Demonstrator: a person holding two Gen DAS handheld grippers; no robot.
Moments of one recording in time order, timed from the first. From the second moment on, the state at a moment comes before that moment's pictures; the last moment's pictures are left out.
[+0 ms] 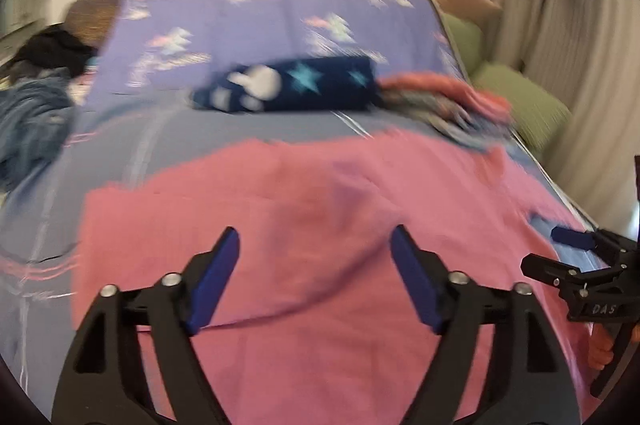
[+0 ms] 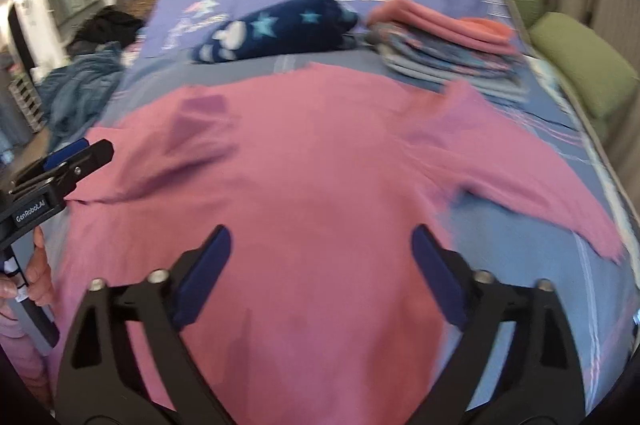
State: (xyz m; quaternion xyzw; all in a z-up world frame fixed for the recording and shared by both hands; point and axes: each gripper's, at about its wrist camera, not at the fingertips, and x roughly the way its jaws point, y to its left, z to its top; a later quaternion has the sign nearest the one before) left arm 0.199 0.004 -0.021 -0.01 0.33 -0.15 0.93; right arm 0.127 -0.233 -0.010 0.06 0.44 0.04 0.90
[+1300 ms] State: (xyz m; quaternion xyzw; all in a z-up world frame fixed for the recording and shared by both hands) left arm 0.199 0.091 -0.062 0.11 0.37 0.07 0.92; right arm 0.197 -0.290 -0.037 0.21 0.46 -0.03 0.86
